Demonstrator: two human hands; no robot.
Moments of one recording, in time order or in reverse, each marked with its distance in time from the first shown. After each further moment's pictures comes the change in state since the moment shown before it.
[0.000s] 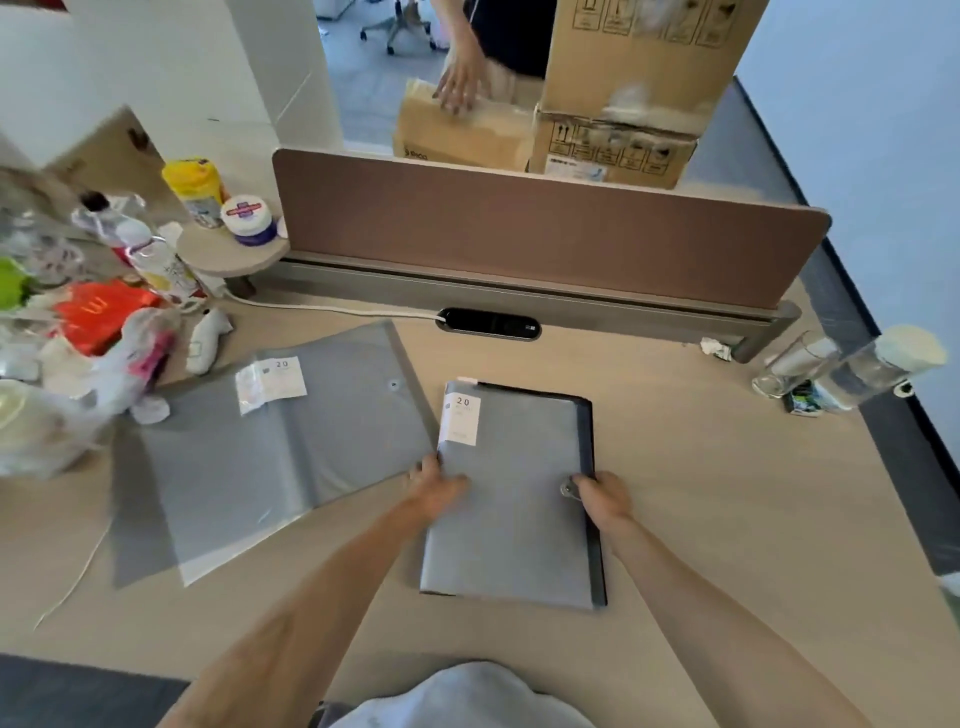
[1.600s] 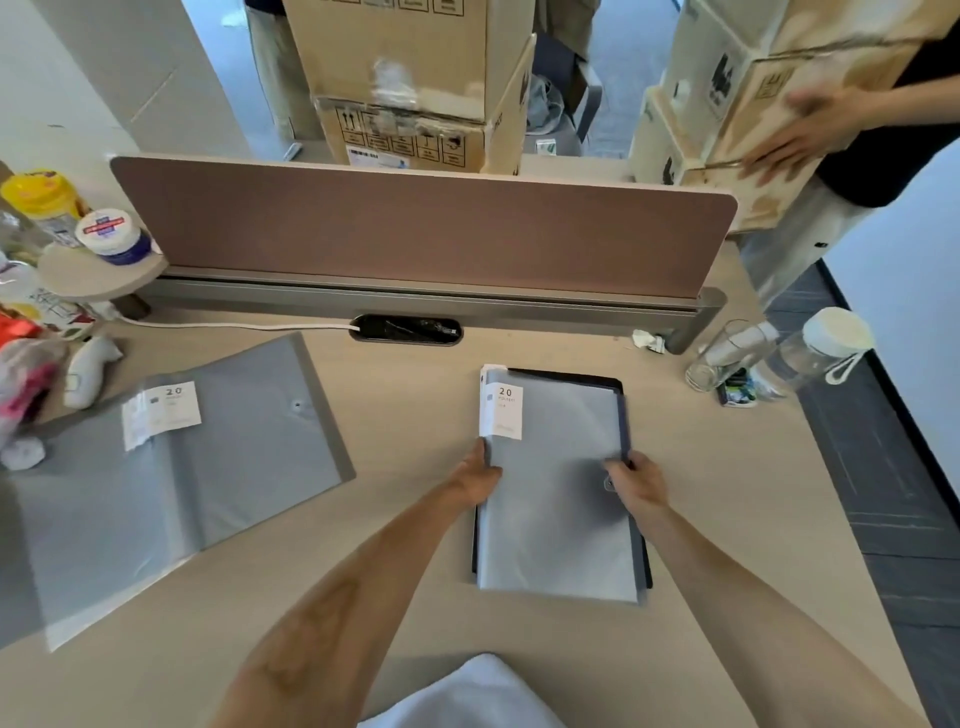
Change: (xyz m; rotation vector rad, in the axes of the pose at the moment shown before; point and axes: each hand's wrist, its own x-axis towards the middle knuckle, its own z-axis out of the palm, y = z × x) left_hand 0.044 0.099 0.158 0.115 -0.166 0.098; right_hand 0.115 0.048 -0.138 -0.010 0.124 0.003
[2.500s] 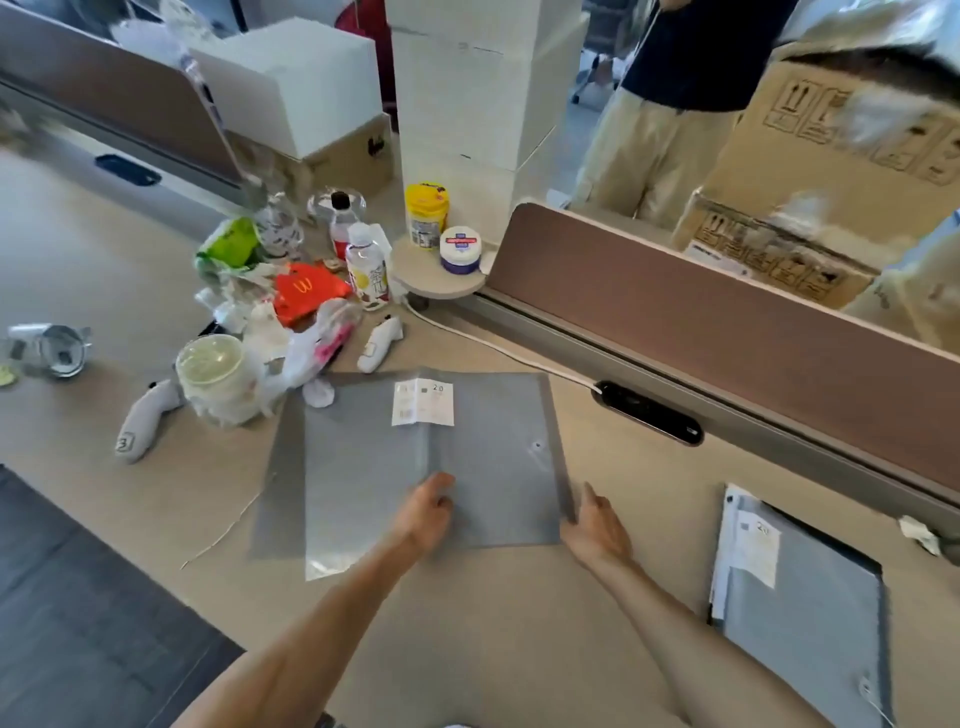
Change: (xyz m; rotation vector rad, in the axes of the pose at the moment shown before) left_hand -0.086 -0.210 -0.291 -0.055 0.546 -0.024; right_hand -0.152 -0.167 0.294 -0.763 -0.278 -0.518
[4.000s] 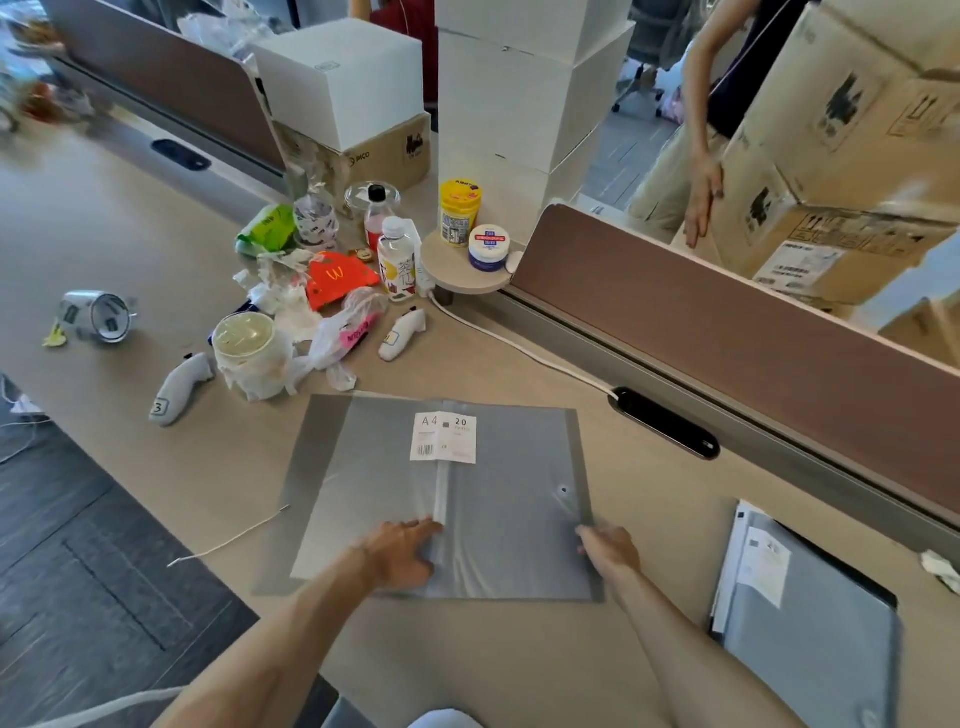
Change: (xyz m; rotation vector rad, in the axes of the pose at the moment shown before) left_hand -0.047 -0.034 -0.027 0.707 -0.367 0.113; right_hand 0.004 0.023 0.012 0.413 -0.058 0.272
